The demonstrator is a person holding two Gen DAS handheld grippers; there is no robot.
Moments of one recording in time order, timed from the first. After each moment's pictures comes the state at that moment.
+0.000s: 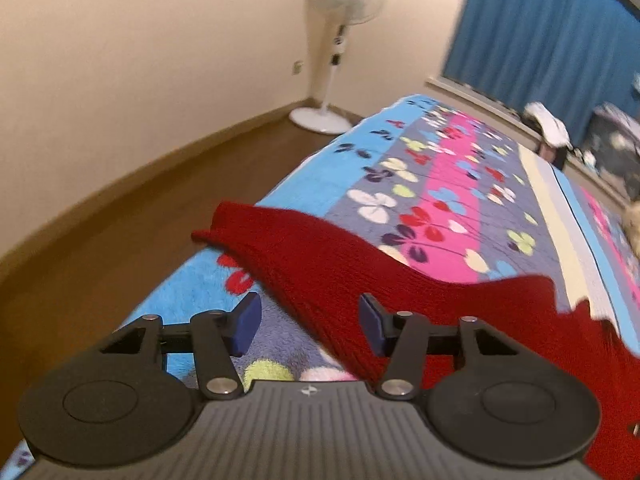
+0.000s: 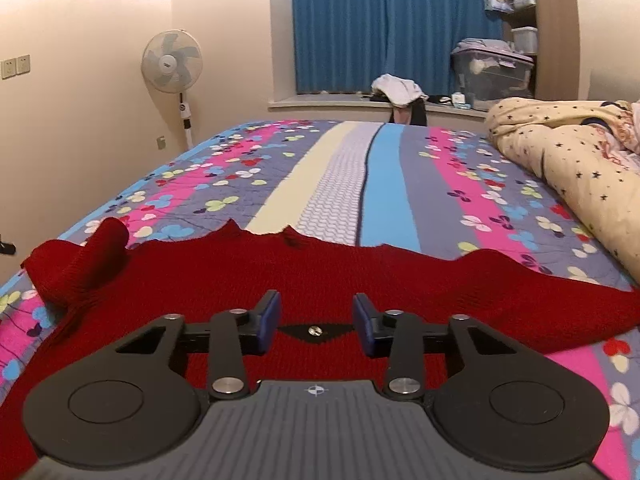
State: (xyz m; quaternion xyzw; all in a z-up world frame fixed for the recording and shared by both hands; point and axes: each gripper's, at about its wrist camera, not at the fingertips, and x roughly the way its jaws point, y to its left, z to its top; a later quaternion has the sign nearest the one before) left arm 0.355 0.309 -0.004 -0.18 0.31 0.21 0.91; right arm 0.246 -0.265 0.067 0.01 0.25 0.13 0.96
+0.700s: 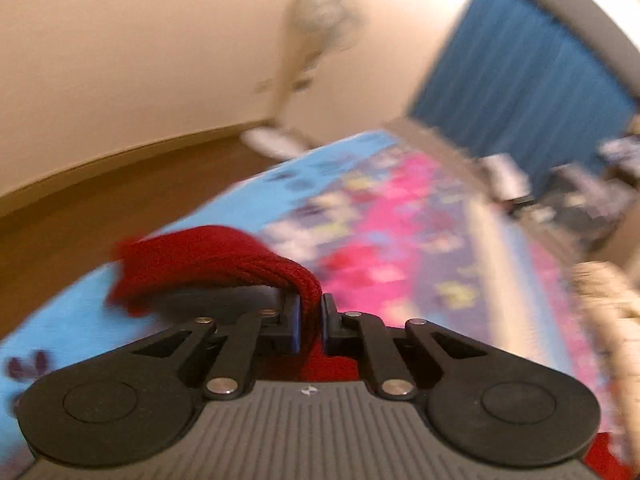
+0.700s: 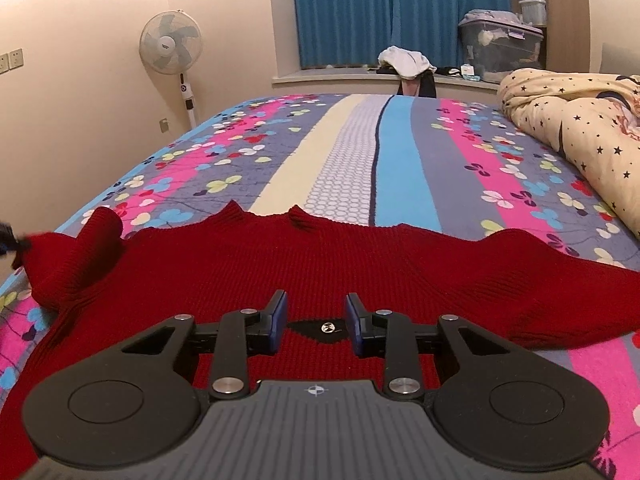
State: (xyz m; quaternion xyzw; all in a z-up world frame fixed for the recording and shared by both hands) left arm 0.374 0.275 0.011 -0.25 0.23 0.13 0.93; right arm 0.278 -0.258 0.053 0.03 0.29 0.13 0.95
